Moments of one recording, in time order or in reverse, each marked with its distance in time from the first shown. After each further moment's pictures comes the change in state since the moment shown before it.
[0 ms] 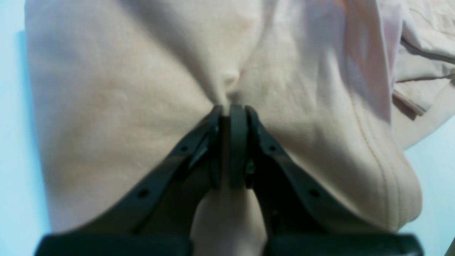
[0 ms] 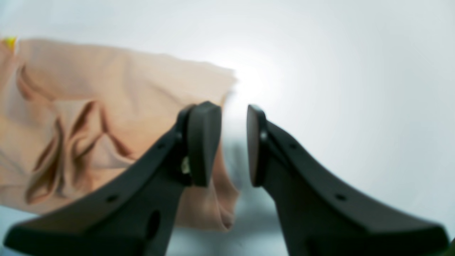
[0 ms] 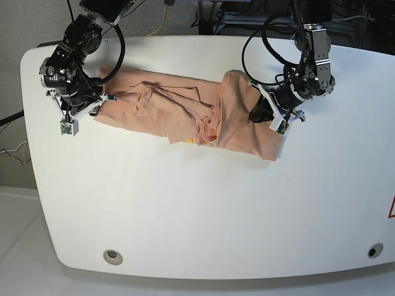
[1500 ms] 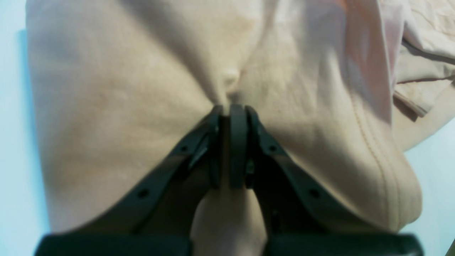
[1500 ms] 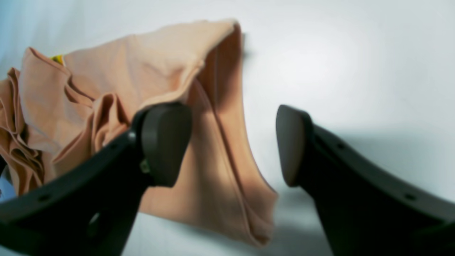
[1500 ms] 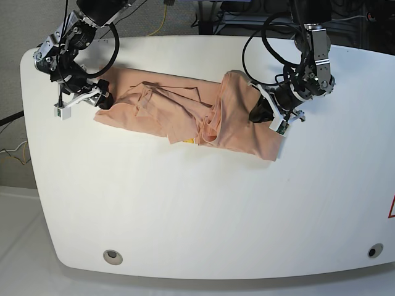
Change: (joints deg) left arm 0.0 0.0 0.1 0.0 0.0 0.1 0.0; right arm 1.6 0.8 13.3 -14.9 21.6 2.8 -3.7
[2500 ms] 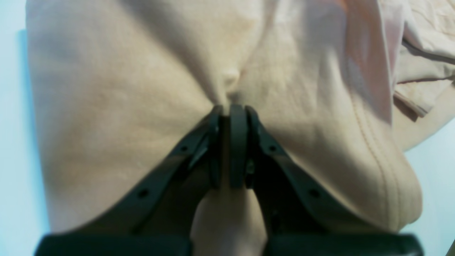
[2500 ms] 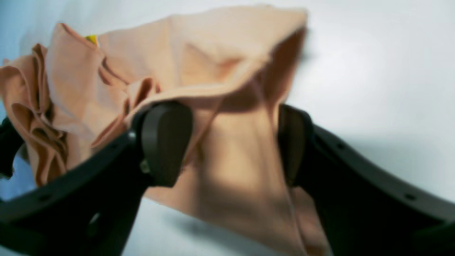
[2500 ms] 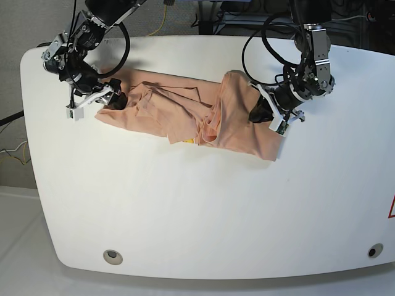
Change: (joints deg) left arm -0.1 0.0 0.8 0.0 0.0 0.3 0.0; right arm 0.1 -3.9 -1.7 0.4 1.3 3.3 -2.2
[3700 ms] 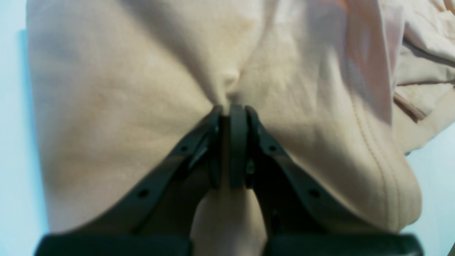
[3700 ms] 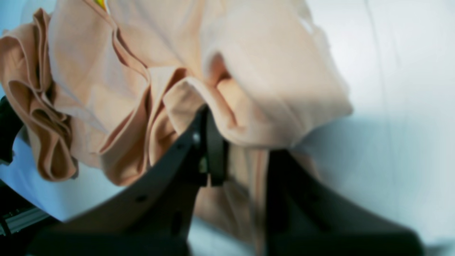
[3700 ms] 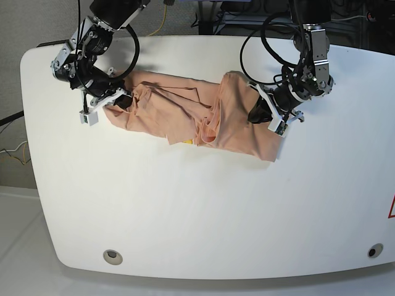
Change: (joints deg) left arm 0.0 0.0 0.3 0.0 0.0 0.3 -0.2; right arm 1.3 -0.7 -4.4 -0.4 -1.9 -0.7 -1.2
